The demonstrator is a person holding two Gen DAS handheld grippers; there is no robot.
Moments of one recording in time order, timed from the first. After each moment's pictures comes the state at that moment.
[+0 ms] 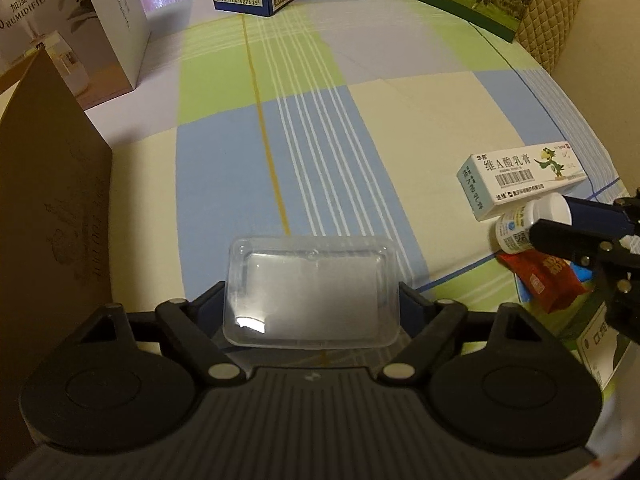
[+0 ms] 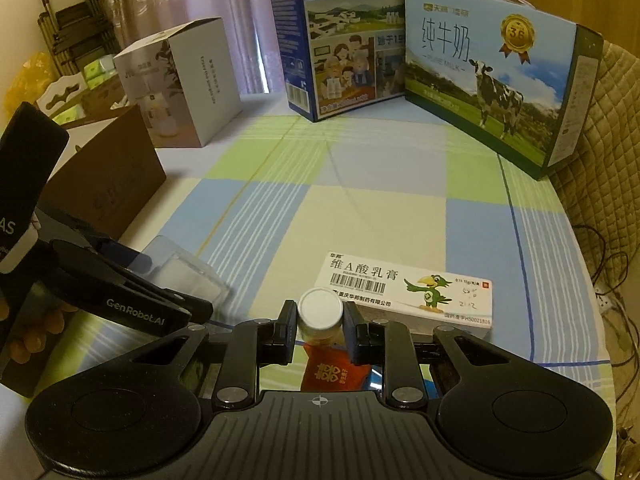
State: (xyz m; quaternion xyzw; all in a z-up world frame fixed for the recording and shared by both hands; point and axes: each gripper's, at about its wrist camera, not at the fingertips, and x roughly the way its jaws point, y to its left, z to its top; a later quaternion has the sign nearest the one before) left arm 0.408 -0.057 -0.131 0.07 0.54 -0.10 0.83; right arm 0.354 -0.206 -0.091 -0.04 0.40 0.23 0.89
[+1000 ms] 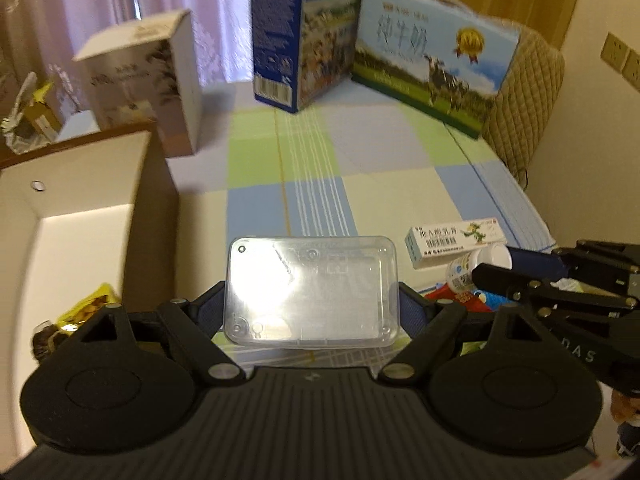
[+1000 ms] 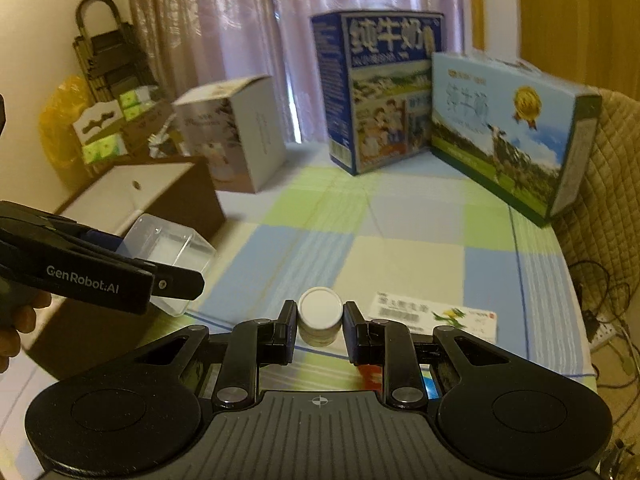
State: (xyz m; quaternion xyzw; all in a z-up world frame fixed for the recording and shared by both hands) left arm 0.329 -0.036 -0.022 0.01 0.44 -0.08 0.89; right arm 0.302 -0.193 -0.025 -0.03 0.35 0.27 0.90
